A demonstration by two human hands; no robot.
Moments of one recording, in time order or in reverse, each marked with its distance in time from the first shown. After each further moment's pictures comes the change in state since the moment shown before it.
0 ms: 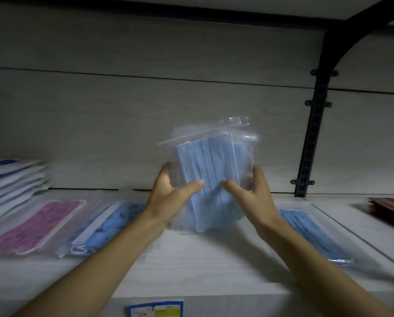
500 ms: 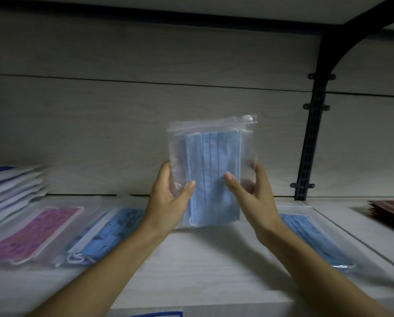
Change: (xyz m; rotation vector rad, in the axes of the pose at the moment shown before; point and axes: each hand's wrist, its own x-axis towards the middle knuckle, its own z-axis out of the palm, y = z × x) left_hand -0.001 -0.003 -0.001 0.069 -0.036 0.164; right_hand -0.001 -0.002 -0.004 0.076 -0.052 -0.027
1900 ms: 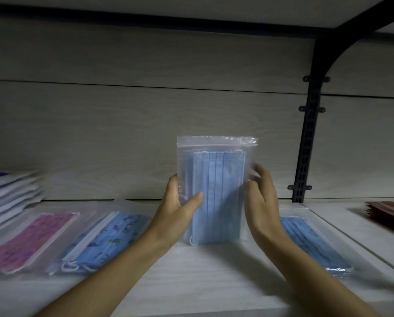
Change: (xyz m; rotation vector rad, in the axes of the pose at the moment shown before) left_hand -0.010 -0.001 0.011 -0.020 -0.120 -0.185; right_hand -0.001 -0.003 0.000 -0.102 0.171 -0.032
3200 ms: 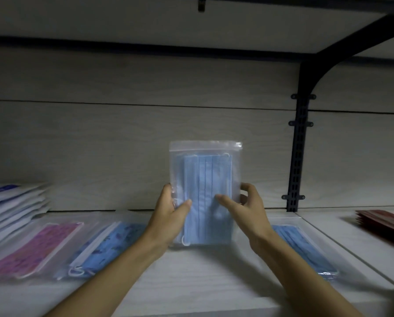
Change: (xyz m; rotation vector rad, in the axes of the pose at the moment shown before) left_hand 0.007 0.004 -0.002 0.024 0.120 -0.011; right_hand 0.000 -0.011 -0.004 0.029 -0.145 0.237
